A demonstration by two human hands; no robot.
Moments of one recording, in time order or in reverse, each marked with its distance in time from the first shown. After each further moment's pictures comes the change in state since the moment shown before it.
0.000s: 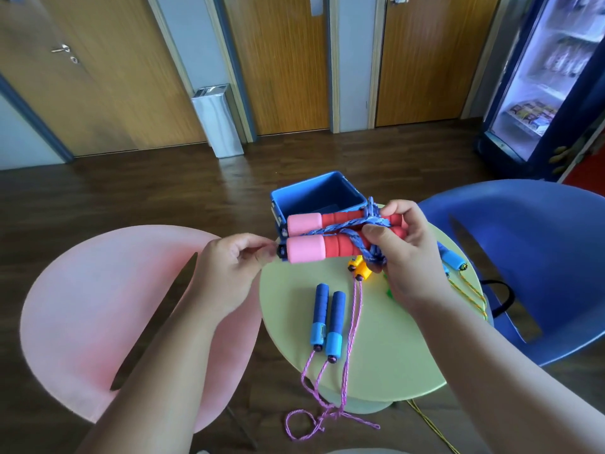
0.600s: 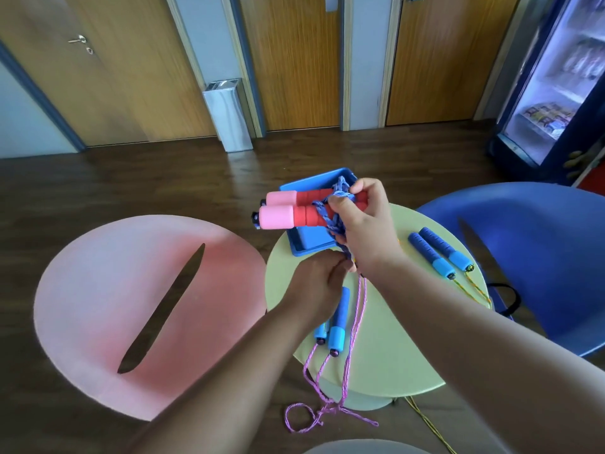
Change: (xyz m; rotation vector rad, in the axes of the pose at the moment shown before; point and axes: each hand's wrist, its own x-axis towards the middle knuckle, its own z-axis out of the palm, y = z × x) left_hand -0.014 0.012 0.110 0.100 -0.187 0.013; right_hand 0.031 0.015 0.056 -0.088 0.032 0.032
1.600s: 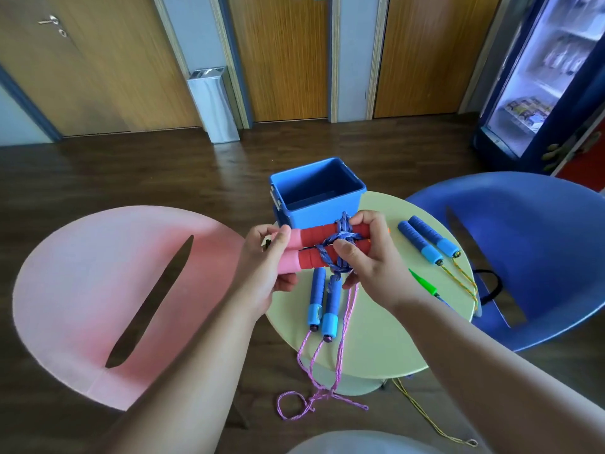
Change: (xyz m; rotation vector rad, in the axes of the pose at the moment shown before) left_hand -0.012 -0.025 -0.046 -0.715 0.239 -0.394; right_hand -0.051 0.035 -0.050 -0.298 -0.256 -0.016
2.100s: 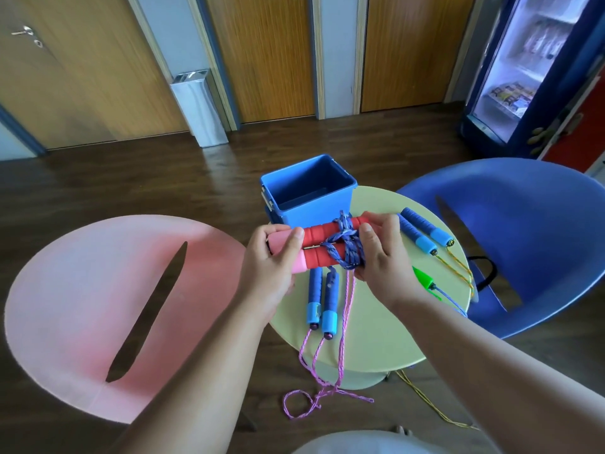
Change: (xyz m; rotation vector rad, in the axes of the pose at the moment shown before) left_hand -0.002 -0.008 0.011 0.100 -0.006 0.110; right_hand -0.004 0.013 -0.002 0.033 0.271 0.104
